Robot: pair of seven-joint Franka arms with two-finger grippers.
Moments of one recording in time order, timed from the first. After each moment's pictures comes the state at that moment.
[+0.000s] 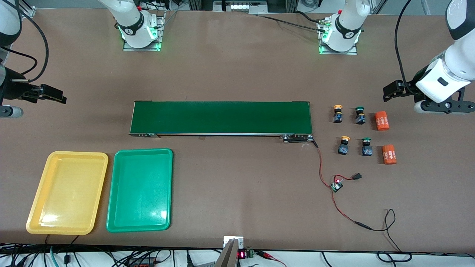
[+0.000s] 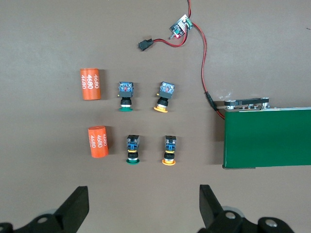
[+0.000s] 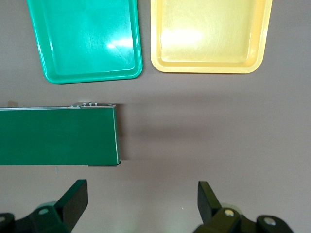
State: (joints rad) left arm -0.06 0.01 0.01 -1.73 0.01 1.64 -0.03; right arm 0.05 0.08 -0.15 -1.66 0.03 1.62 -0.08
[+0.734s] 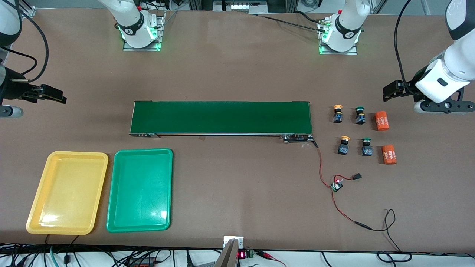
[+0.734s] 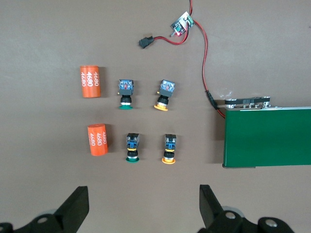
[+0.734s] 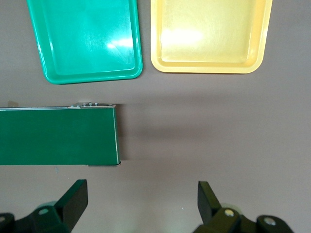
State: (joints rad) left arm -0.06 0.01 0.01 -1.73 0.01 1.63 -0.04; right arm 0.05 0.08 -0.15 -1.66 0.03 1.62 -0.08
